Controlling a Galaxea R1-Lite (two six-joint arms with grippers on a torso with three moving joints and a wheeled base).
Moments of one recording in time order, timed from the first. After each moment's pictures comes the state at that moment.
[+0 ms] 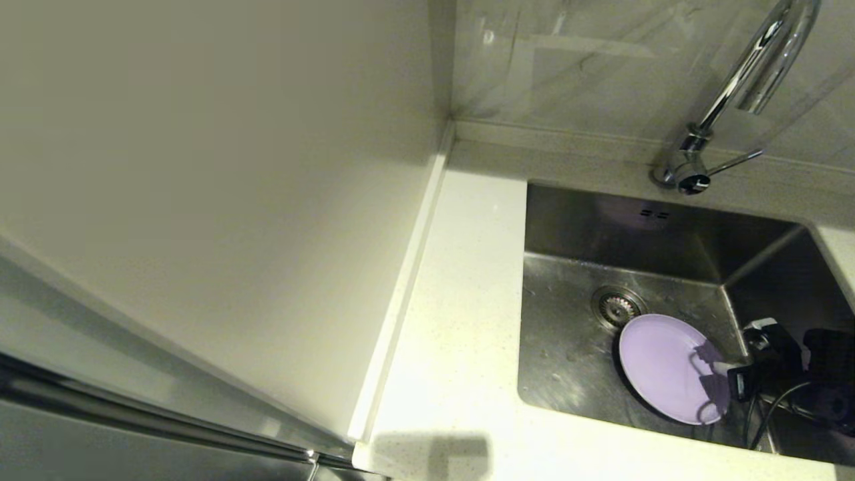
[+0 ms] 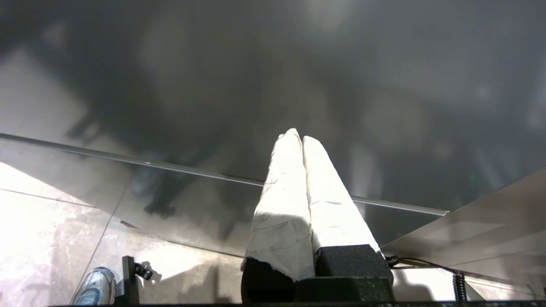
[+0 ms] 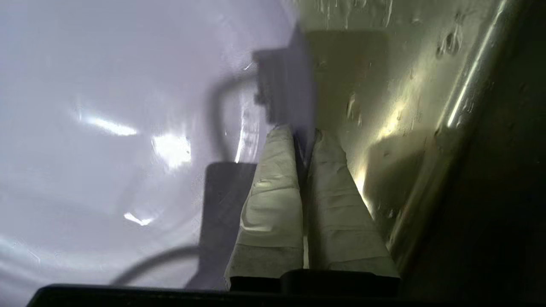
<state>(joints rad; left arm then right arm) 0.00 0.00 0.00 0.00 0.00 0.00 -0.53 2.37 -0.78 -0.94 0.42 -0.45</state>
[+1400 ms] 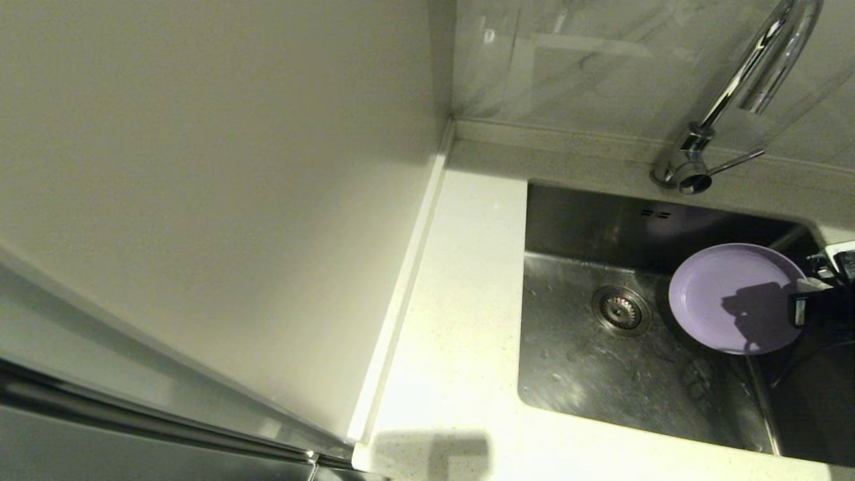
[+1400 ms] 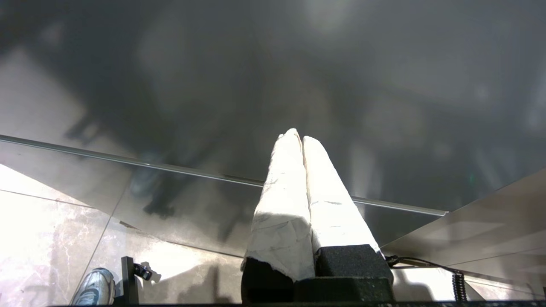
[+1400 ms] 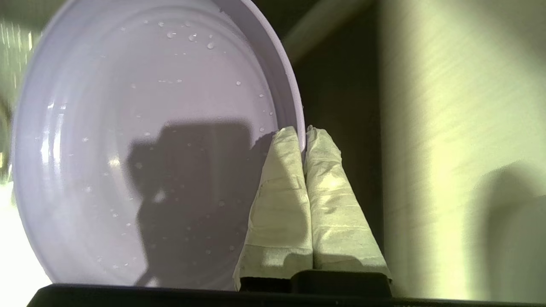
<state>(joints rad) 0.00 0.00 0.00 0.00 0.00 0.00 -0.53 2.07 -0.75 -1.21 0.11 -0.41</state>
